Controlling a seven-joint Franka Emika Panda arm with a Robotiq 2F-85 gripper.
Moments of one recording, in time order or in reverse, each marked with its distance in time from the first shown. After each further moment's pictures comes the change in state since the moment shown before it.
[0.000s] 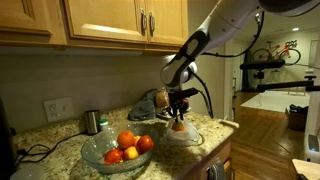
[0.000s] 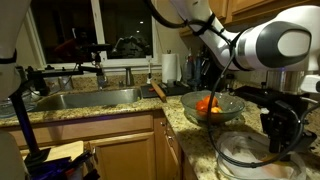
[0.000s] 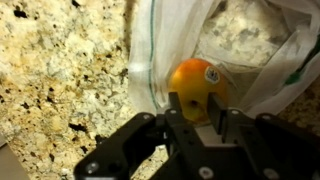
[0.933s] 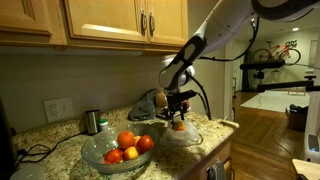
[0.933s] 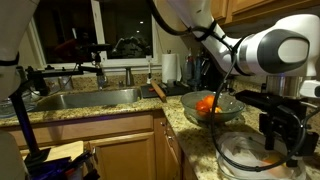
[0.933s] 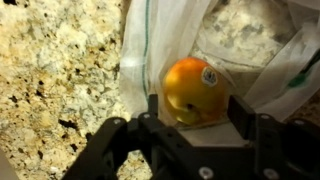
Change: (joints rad) arm 0.007 0.049 0.000 0.045 -0.009 -0.004 -0.019
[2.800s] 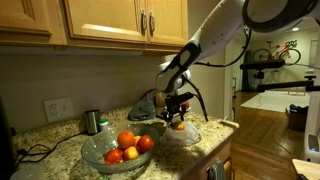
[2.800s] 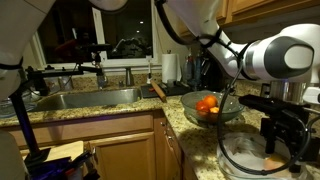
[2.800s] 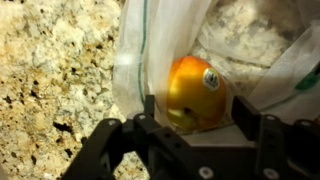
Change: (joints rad) arm 0.001 0.085 -0.005 0.108 0.000 -0.079 -0.001
